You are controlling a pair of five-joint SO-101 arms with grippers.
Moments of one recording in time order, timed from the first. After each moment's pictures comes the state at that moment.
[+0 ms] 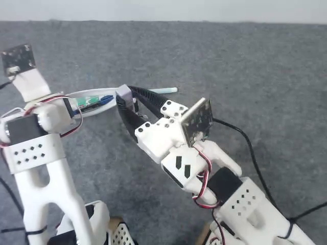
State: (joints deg) left arm -24.6 -32.7 22.4 80.3 8.7; right arm -49.1 -55.6 50.8 9.4 -4.0
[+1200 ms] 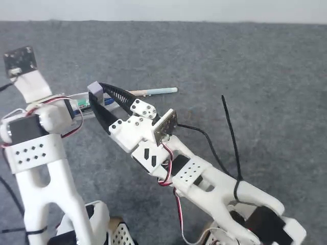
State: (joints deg) left arm -24.7 -32.7 24.6 78.8 8.7; right arm -52.2 -16.8 55.6 -46.9 -4.0
